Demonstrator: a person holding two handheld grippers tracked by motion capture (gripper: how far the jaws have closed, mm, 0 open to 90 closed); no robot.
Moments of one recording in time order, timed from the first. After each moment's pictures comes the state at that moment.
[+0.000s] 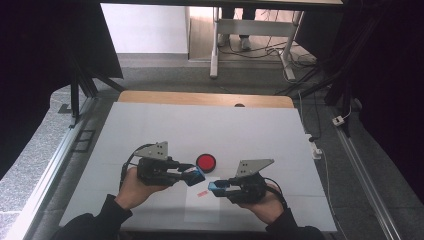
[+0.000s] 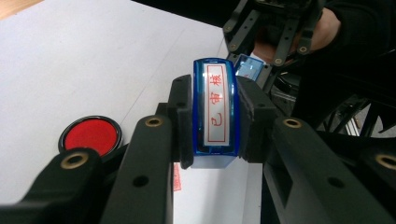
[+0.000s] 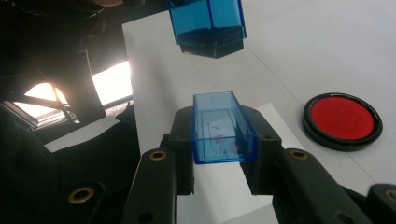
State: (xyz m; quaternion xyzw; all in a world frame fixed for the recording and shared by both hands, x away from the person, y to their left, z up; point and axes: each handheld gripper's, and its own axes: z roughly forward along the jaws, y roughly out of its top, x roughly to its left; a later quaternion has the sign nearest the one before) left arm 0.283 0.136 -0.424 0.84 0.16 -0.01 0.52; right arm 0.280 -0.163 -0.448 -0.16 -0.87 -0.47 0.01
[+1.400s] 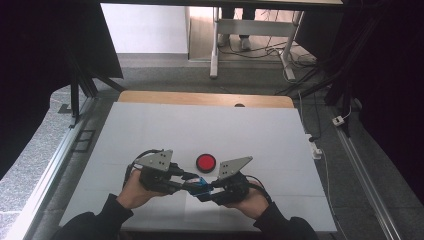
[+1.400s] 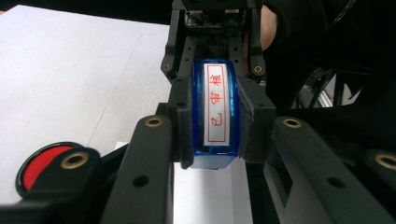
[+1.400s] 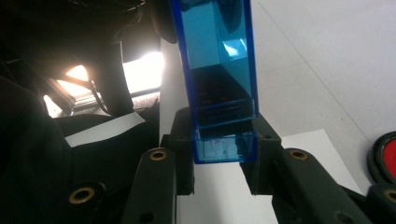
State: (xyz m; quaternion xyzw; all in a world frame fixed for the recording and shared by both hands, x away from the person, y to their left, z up) left arm 0.281 0.130 -0.434 0.84 0.06 -0.03 0.54; right arm 0.289 -0.125 -0.464 -0.08 -0.87 -0.47 0.07
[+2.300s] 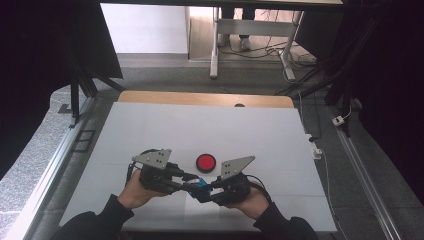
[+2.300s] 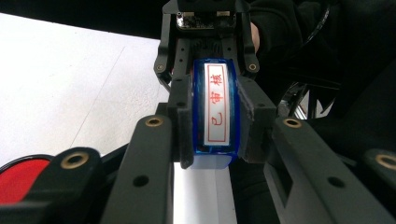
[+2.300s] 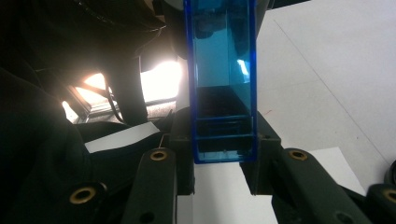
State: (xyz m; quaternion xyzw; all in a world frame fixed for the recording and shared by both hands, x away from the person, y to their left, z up) left arm 0.285 0.132 -0.442 0.82 0.05 -0.06 0.56; right arm 0.289 -0.127 -0.460 -0.06 -0.86 -0.50 0.09
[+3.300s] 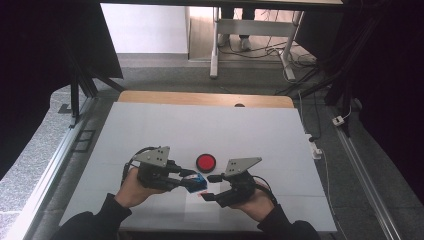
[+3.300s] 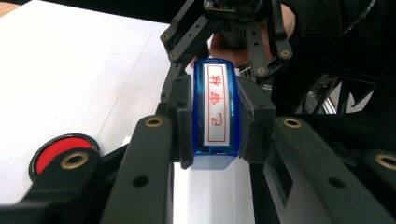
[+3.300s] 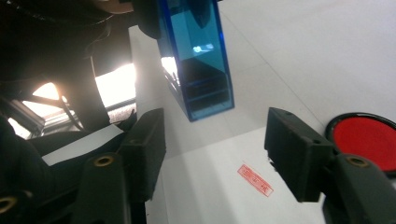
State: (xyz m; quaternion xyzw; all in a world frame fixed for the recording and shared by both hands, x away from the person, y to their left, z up) left arm 0.283 0.137 -0.431 0.84 0.09 -0.02 0.53; right arm 0.284 -0.139 -0.454 -0.15 -0.87 -0.48 0.02
